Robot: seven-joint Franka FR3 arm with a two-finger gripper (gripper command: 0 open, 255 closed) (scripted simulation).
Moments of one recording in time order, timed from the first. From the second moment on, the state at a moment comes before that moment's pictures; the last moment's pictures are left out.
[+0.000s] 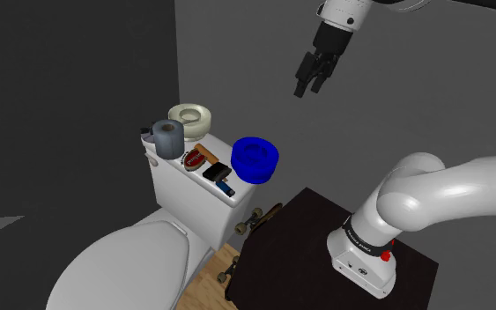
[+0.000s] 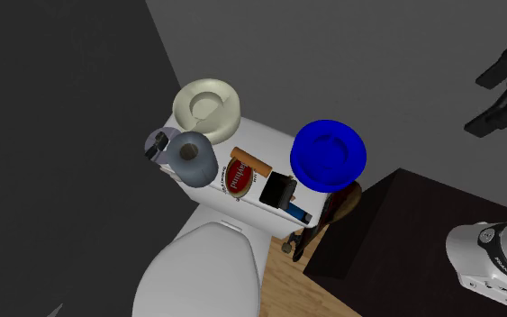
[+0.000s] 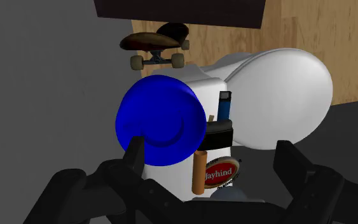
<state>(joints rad) 0.01 -0.75 0.01 -2.36 0.12 1.64 -0.03</state>
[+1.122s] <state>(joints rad) -0.09 -0.44 0.40 -2.45 0.20 2.11 0.69</state>
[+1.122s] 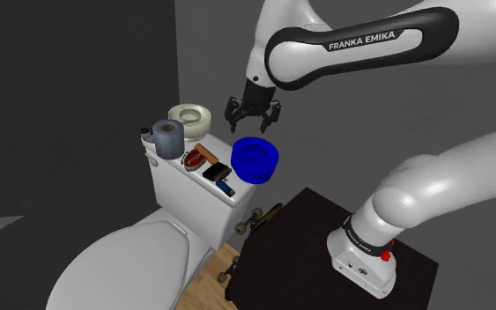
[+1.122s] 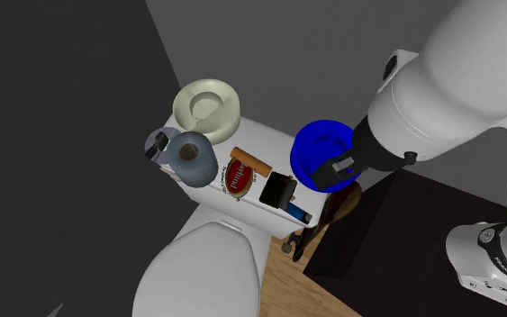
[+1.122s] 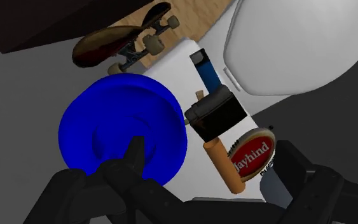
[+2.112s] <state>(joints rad) -0.18 0.25 0.54 -2.15 -0.30 2.36 1.62</state>
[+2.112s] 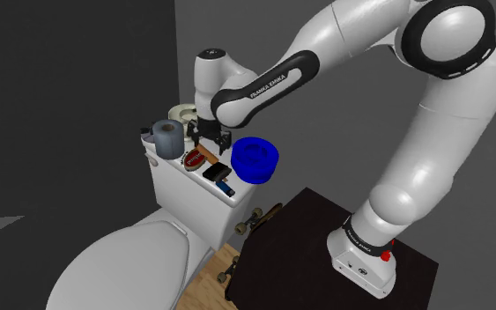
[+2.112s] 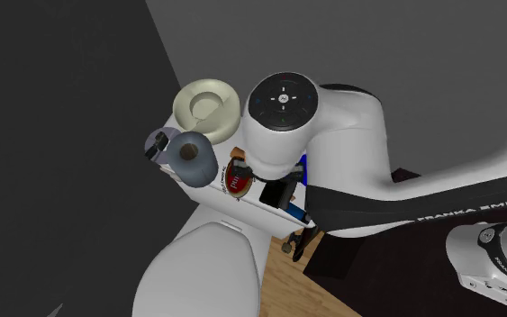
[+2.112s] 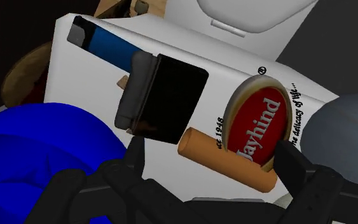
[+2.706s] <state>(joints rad) -0.08 0.49 0.43 -1.99 -0.45 2.40 1.88</state>
